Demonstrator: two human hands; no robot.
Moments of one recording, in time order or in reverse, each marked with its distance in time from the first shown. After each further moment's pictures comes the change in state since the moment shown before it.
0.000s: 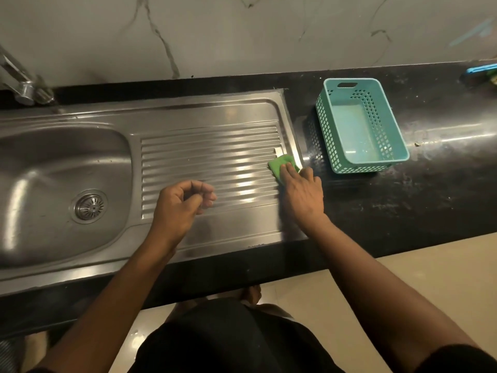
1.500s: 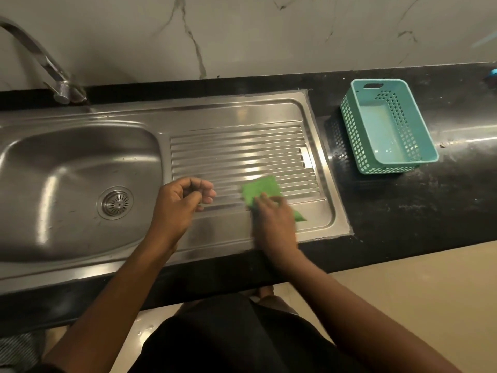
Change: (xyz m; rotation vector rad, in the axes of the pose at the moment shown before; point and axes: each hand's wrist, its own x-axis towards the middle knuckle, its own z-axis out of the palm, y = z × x) left_hand 0.002 -0.005 -0.065 -0.028 0.044 -0.014; right_hand -0.062 -0.130 0.029 0.341 0.170 -0.077
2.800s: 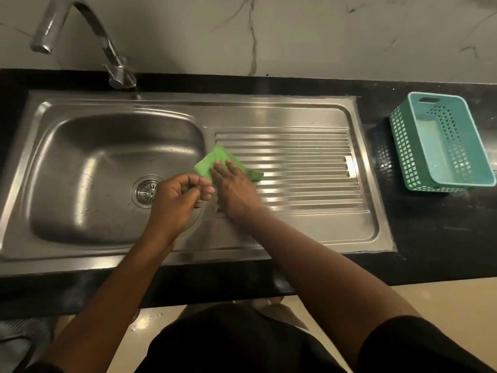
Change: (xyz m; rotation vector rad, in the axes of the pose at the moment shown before) left_hand 0.009 -0.012 -0.095 -0.035 0.133 -0.043; right_hand 0.108 -0.164 0.030 -0.028 -0.268 -0.411
